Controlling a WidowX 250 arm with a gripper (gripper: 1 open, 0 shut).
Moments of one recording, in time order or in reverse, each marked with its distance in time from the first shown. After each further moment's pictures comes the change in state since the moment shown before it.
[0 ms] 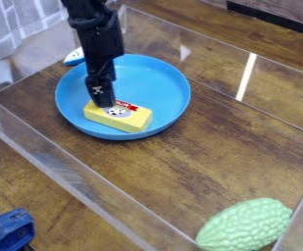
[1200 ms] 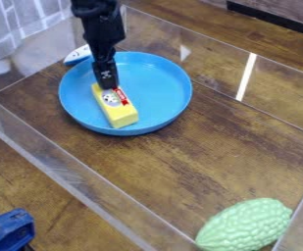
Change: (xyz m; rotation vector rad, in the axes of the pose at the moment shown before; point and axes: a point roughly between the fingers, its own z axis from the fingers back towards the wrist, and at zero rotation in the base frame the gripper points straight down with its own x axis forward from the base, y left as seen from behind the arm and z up) arm -0.003 0.042 -0.003 0.131 -0.011 0.161
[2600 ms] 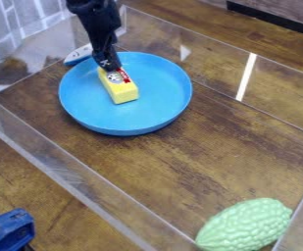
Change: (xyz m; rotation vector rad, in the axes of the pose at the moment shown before) arm 0.004 0.026 -0.022 0.079 -0.117 -0.129
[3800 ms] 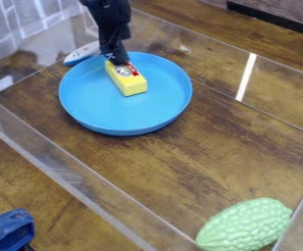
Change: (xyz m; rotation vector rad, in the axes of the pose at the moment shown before) arm 0.029 0.008 -0.009 -0.058 -0.054 -0.168
